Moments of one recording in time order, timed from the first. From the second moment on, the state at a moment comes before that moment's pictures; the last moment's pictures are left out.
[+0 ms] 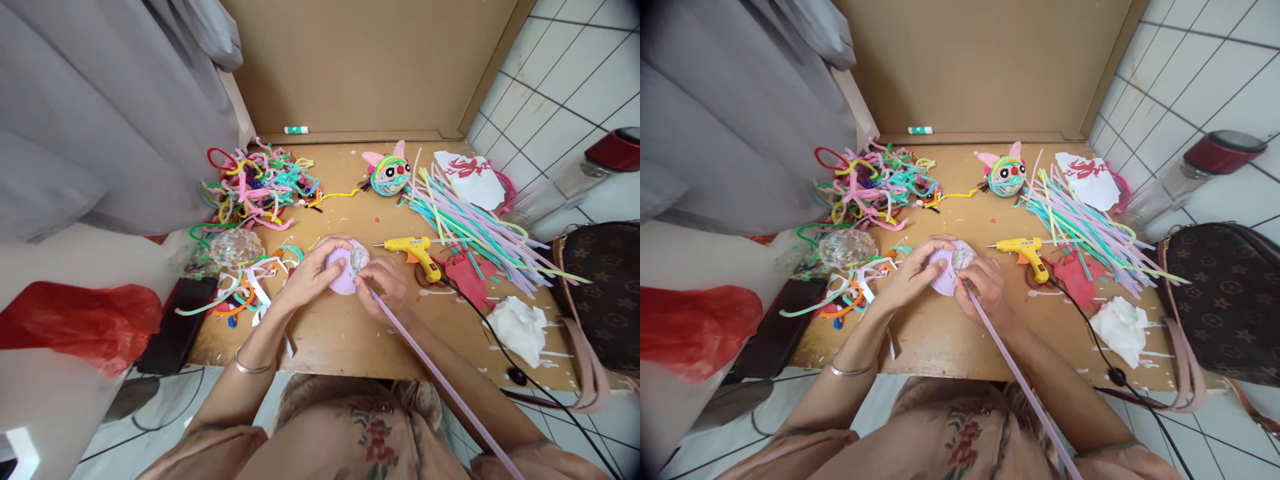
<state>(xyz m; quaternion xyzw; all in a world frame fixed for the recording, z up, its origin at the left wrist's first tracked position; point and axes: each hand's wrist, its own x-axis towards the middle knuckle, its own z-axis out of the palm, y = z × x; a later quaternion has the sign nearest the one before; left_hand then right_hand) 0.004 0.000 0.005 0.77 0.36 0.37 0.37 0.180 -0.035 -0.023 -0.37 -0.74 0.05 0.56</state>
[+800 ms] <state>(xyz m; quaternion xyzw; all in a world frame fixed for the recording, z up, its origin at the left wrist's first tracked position) 0.004 0.003 0.003 0.79 0.34 0.37 0.35 0.181 -0.034 -0.022 -0.38 -0.76 0.04 0.53</state>
